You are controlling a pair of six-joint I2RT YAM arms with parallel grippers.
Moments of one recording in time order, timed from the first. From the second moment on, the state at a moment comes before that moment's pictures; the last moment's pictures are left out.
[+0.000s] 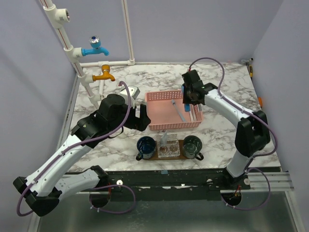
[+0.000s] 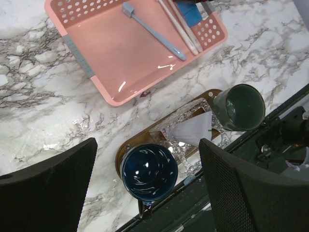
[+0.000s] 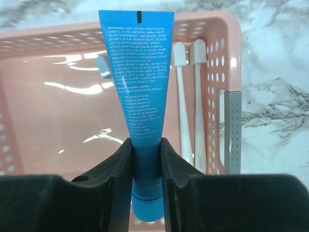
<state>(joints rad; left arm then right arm) -0.73 0.96 1.13 -0.71 0.00 -0.34 0.50 1.78 1.41 -0.59 0.27 0.40</state>
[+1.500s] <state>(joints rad) -0.73 0.87 1.01 -0.22 0.47 -0.83 0.77 1.13 1.01 0.25 -0.33 1.02</state>
